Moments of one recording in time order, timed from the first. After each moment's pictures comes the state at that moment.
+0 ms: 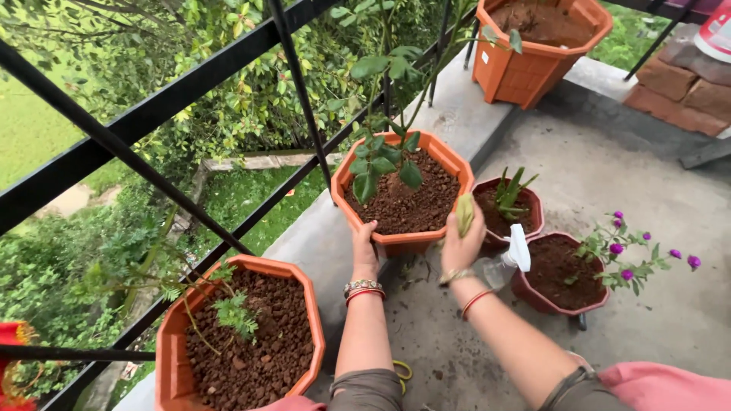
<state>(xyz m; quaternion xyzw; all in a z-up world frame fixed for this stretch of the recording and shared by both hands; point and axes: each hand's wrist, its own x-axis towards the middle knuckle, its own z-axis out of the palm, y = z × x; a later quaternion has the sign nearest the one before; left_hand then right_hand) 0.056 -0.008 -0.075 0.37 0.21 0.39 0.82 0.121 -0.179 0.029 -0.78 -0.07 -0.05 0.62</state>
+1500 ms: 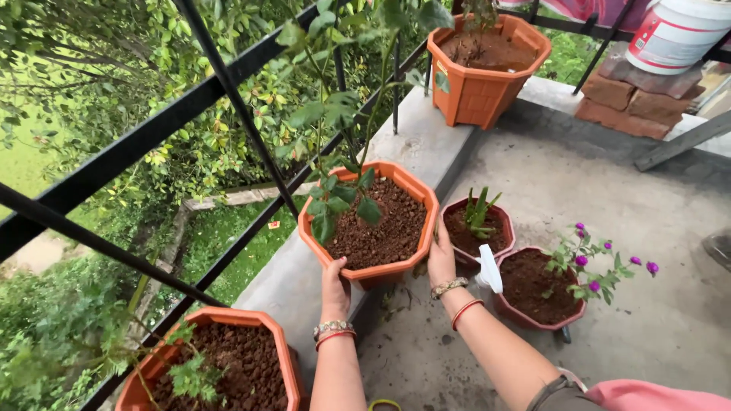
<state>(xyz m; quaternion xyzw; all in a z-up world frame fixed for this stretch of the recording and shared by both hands) 0.055 0.007 -0.094 0.30 0.23 0.33 0.86 0.199 -0.187 -0.034 -0.57 -0.10 0.13 0.80</state>
